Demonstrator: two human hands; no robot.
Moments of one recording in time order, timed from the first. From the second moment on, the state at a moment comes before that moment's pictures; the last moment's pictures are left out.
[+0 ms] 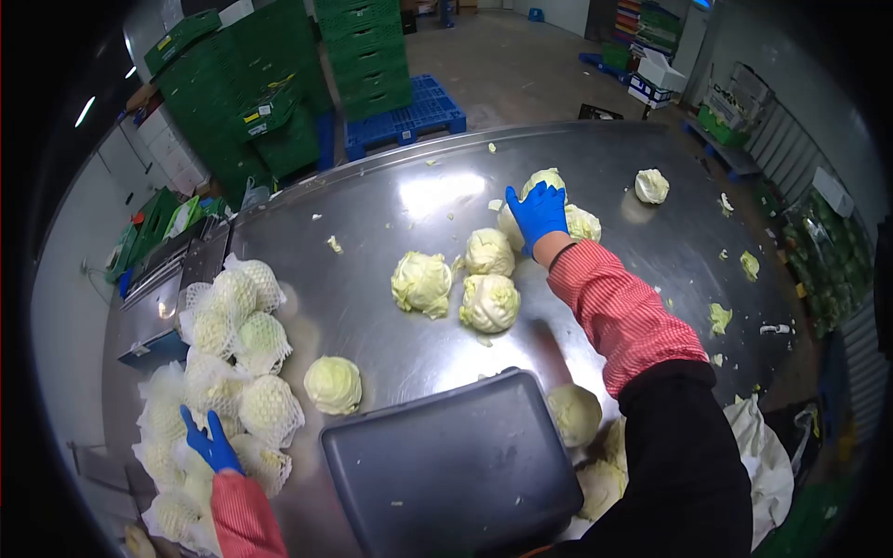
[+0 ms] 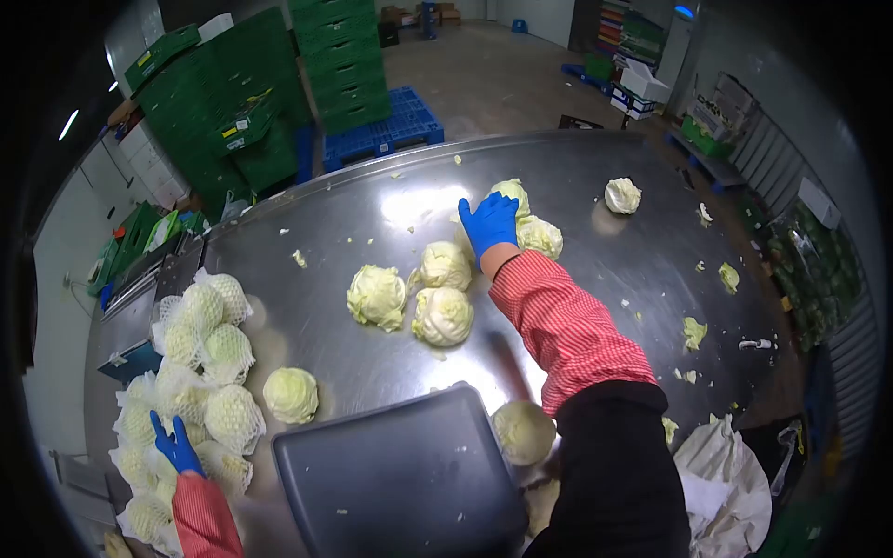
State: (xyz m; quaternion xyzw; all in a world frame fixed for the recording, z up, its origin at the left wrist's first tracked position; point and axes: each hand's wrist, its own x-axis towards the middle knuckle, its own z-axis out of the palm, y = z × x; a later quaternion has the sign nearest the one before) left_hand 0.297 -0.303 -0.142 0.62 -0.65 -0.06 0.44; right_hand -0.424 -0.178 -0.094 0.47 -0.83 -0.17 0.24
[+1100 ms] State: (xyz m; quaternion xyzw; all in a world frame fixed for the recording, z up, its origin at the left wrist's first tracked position) left_hand 0.043 -0.006 0.020 0.21 -0.74 -0.48 0.42; right_hand -0.167 0.136 0.035 0.51 -0.78 0.36 -0.08
